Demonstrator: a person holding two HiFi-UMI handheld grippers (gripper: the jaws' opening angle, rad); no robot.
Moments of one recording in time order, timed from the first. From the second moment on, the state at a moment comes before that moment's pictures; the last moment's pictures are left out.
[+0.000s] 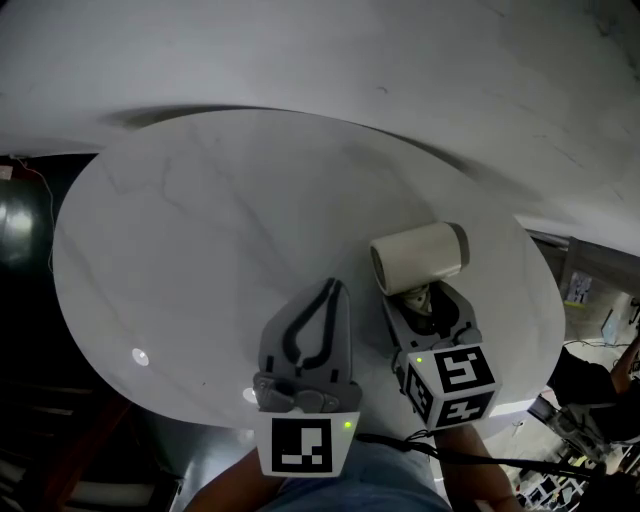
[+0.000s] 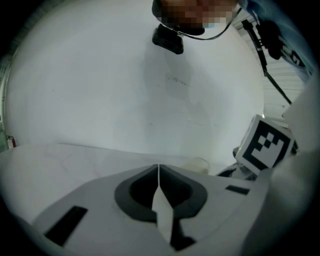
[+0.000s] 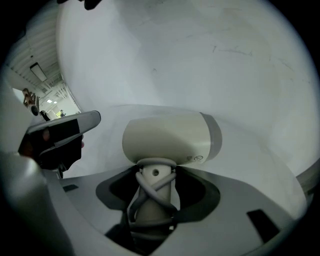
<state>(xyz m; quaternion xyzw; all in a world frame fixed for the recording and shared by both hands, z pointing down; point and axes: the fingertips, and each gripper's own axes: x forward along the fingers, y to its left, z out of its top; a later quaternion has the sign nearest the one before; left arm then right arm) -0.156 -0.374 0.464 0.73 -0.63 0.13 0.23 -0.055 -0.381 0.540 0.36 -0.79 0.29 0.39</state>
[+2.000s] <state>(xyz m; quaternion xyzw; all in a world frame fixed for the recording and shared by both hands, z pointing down) -0.026 -0.180 0.237 0.77 -0.63 0.01 0.01 0.021 -0.195 0.255 0.41 -0.91 0.02 0.05</state>
